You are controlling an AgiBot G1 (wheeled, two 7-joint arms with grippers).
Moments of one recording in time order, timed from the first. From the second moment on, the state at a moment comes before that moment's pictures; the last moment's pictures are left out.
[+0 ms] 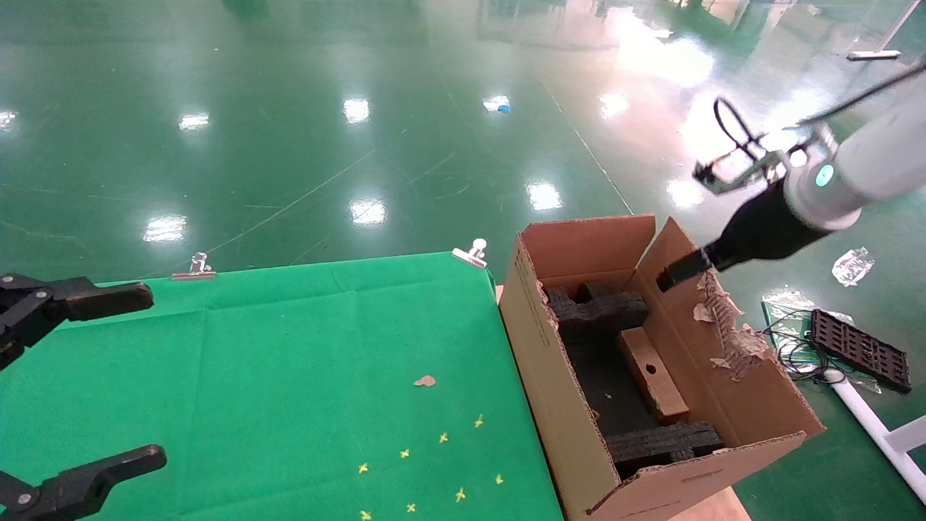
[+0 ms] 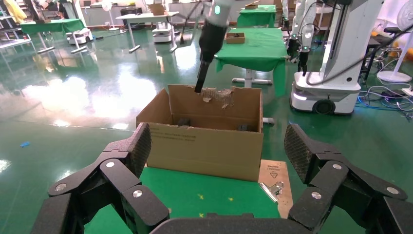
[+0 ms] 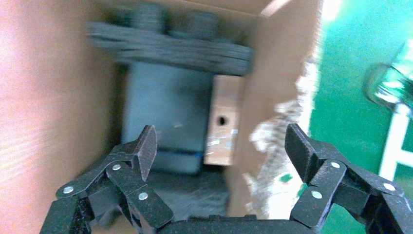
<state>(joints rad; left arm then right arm) -1.08 0.60 0.30 -1.28 0.72 1.49 -0.18 2.09 -0.93 -1.69 0.04 -1.31 -1.32 0.80</state>
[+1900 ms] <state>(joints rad) -1.08 0.60 0.30 -1.28 0.72 1.49 -0.18 1.44 -0.70 -0.71 0.89 -0.88 -1.45 0.36</state>
